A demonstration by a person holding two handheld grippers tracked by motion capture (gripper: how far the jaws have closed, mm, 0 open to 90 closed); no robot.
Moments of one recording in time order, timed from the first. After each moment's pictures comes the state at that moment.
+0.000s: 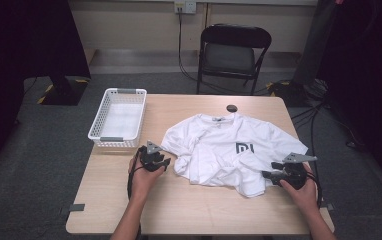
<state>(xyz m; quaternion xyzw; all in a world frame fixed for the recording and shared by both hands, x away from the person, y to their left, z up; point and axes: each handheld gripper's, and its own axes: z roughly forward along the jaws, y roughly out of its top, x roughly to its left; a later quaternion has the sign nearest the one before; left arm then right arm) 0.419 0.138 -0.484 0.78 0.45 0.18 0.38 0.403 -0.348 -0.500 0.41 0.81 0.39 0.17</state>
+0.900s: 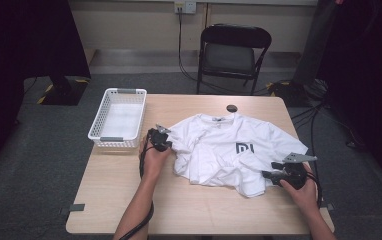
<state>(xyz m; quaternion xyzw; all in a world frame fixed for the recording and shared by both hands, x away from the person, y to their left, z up) 0.477 0.116 -0.463 0.79 0.47 0.20 0.34 0.403 -0.348 -0.500 0.41 0.81 0.39 0.17</state>
